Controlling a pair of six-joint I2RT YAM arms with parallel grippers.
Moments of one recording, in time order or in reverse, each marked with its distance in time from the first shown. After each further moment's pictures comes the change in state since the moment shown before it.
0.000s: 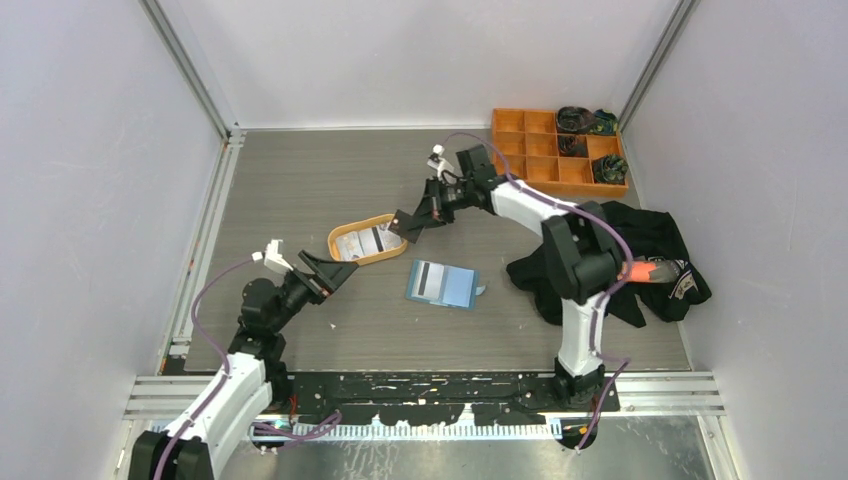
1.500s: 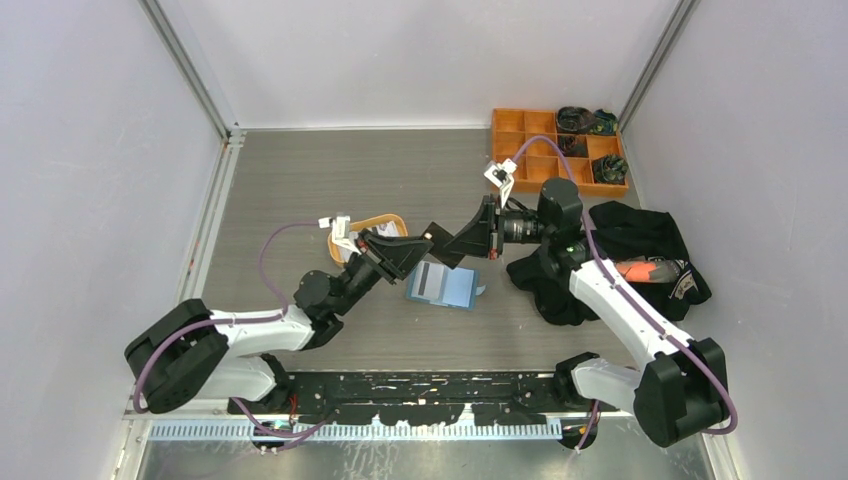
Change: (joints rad) left arm -0.725 0.636 0.315 0.895 -0.436 0.190; right arm -0.096 -0.904 -0.666 0.463 -0.240 -0.023
